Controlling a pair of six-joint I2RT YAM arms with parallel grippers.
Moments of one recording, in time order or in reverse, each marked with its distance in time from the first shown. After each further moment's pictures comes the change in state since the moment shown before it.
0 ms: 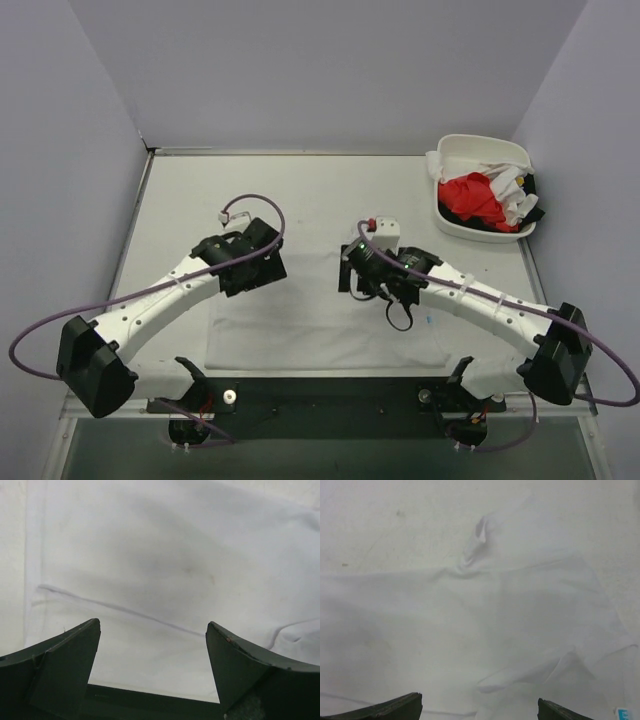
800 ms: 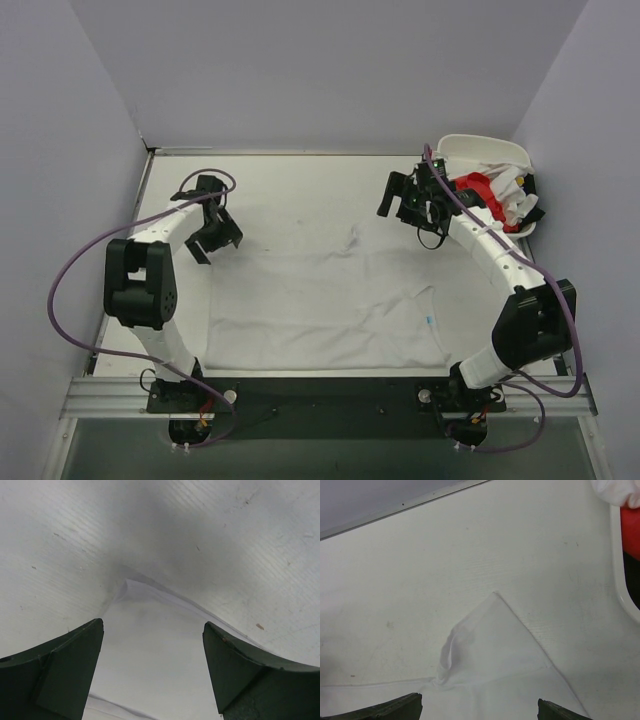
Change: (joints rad) left arm 0.682 0.497 0.193 0.199 0.216 0.288; right arm -0.710 0.186 0.210 0.279 -0.486 -0.378
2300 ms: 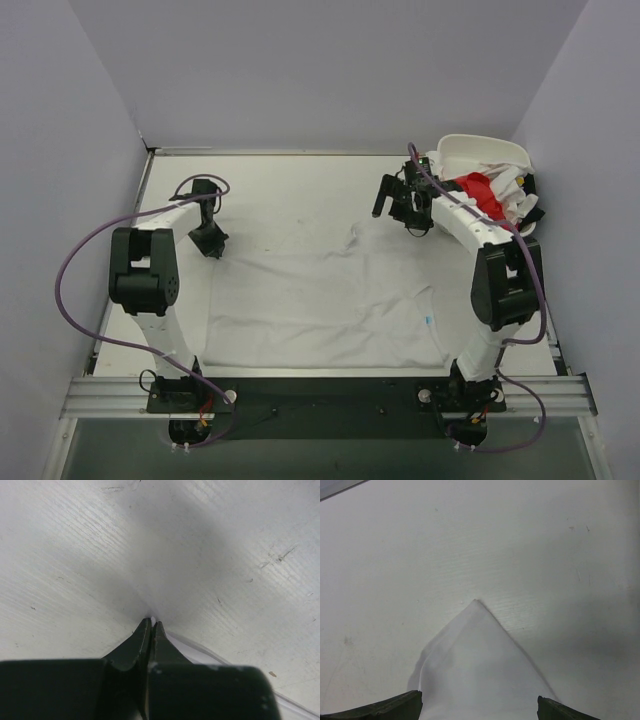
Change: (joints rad) left arm 0.071 0.133 0.018 0.077 0.003 -0.004; right arm -0.028 0.236 0.061 0.060 -0.014 -0.011
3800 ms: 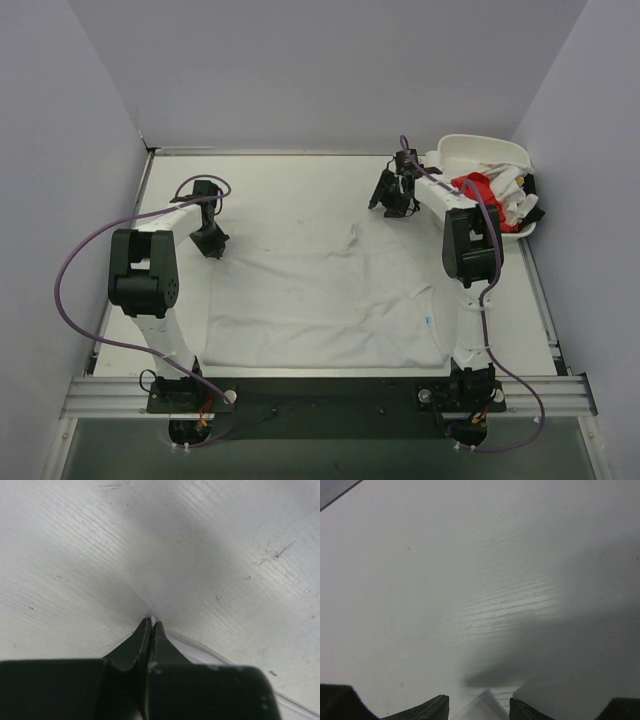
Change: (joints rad) left arm -0.010 -0.025 -0.035 0.034 -0.009 0.002; right arm -0.055 0.495 0.406 0.012 -0.128 0.095
